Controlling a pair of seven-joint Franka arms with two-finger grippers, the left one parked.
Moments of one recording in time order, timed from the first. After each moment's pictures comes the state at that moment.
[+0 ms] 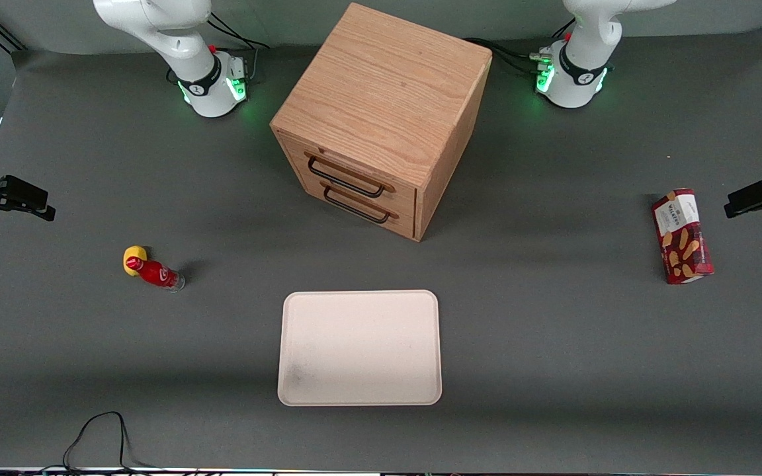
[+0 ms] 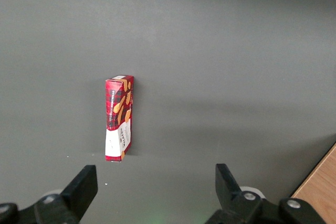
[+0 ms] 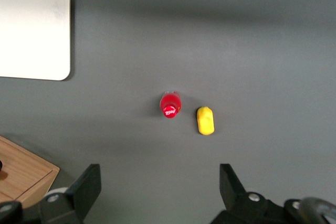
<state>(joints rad) 0.00 0.09 -0.07 -1.48 0.00 1.56 -0.13</state>
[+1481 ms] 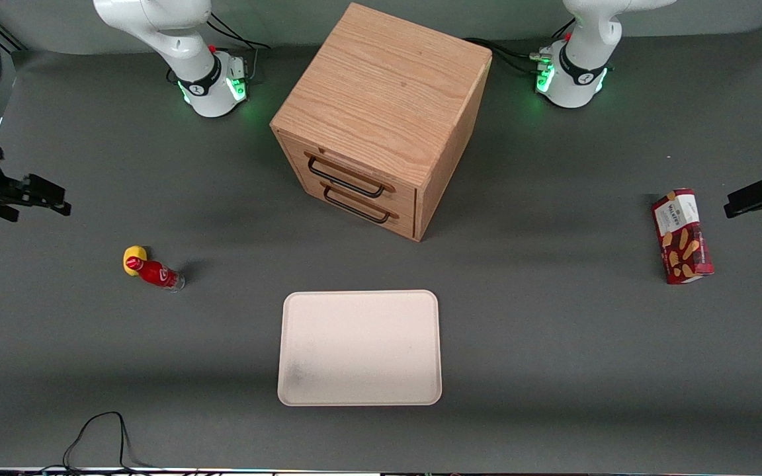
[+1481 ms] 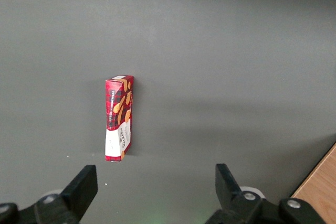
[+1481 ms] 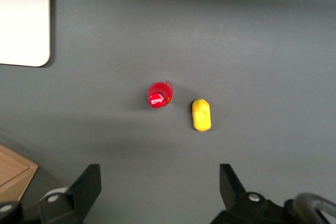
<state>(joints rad) 0.00 -0.02 -0.11 -1.83 0.00 1.80 -0.19</state>
